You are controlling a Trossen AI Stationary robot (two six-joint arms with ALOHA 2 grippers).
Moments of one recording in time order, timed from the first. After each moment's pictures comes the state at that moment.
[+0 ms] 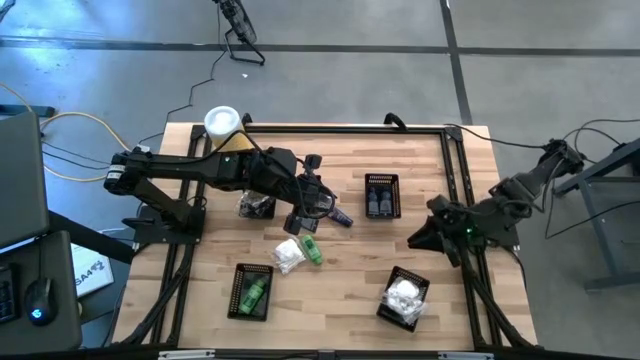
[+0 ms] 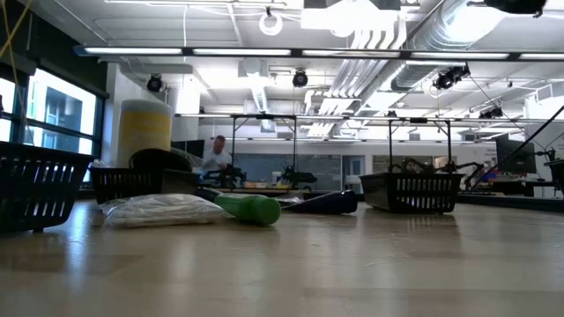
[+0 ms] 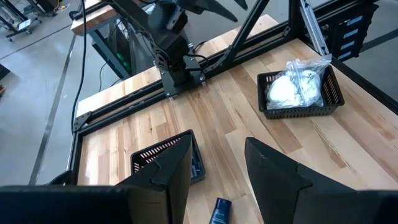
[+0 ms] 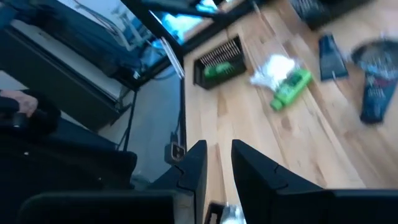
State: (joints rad) left arm -0.04 1.47 1.51 -0.46 0.05 0.40; right arm 0.59 0.77 0.87 -0.53 0.26 0.87
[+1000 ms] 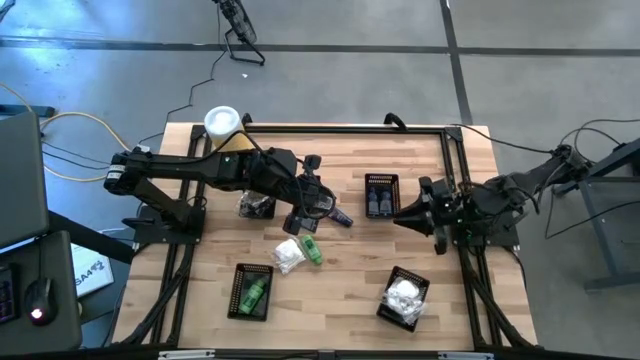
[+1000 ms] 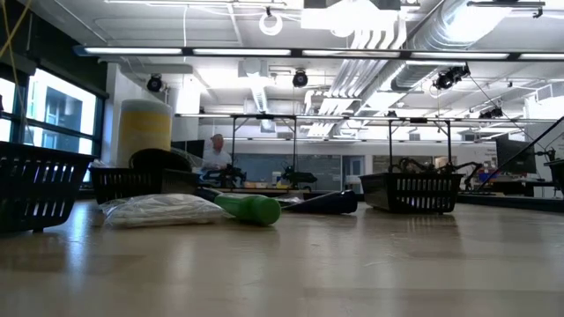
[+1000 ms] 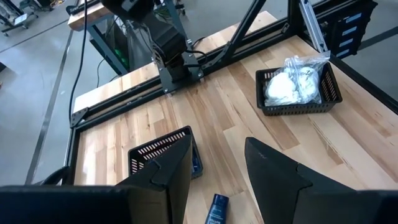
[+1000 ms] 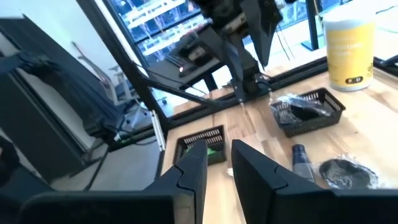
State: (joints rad) left arm -0.04 1.47 1.51 -0.47 0.06 0.39; right arm 0.46 0.82 0.87 -0.22 0.37 0.52
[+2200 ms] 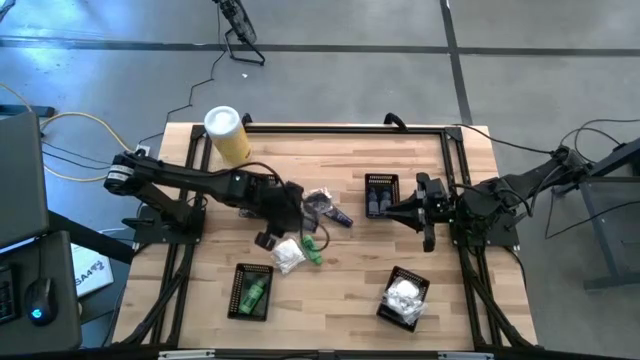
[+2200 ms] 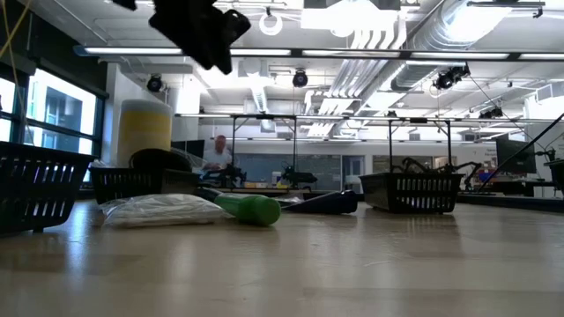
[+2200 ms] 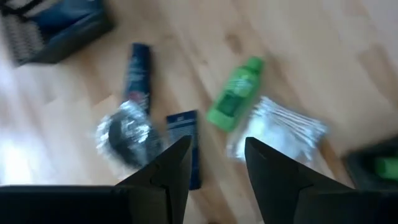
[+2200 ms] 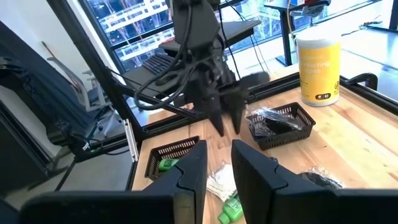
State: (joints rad) left arm -0.10 1.48 1.32 -0.85 -0.01 0.41; right arm 0.43 0.86 0.87 -0.18 0.45 0.45
